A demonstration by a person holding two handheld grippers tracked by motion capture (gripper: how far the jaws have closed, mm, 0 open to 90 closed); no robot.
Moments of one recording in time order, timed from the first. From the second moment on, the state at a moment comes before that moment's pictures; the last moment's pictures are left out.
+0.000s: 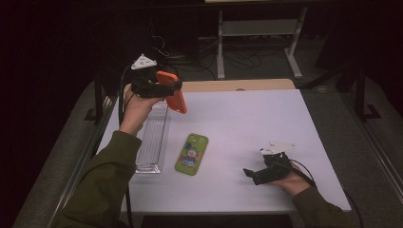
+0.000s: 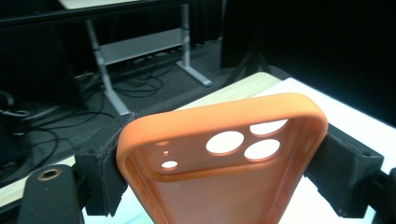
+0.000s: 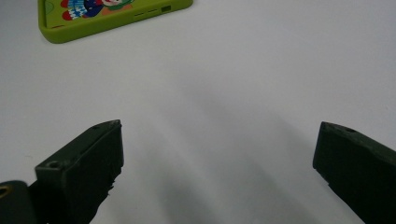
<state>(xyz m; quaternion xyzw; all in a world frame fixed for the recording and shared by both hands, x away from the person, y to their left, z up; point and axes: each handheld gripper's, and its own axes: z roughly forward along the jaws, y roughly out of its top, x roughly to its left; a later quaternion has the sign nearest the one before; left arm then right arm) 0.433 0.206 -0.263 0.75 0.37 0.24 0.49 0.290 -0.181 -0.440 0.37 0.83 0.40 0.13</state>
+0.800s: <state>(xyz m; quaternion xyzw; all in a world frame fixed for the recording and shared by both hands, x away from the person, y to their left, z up) 0.471 0.243 -0.302 0.70 0.51 0.32 0.40 0.291 -0.183 -0.439 0.37 0.83 0.40 0.14</state>
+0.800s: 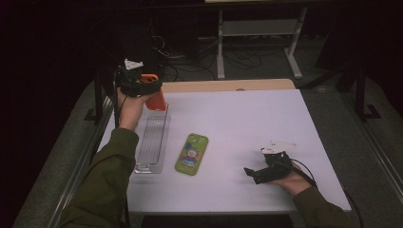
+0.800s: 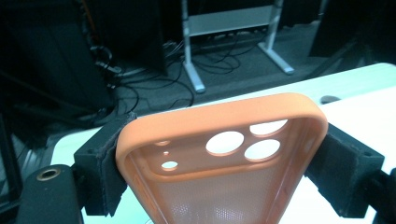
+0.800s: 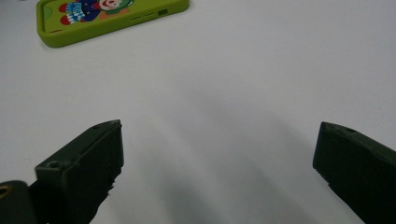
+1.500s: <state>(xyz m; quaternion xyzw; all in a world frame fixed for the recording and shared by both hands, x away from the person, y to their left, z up) 0.498 0.242 -0.339 0.70 0.54 0.32 0.34 0.291 -0.185 -0.438 0.37 0.83 0.40 0.14</state>
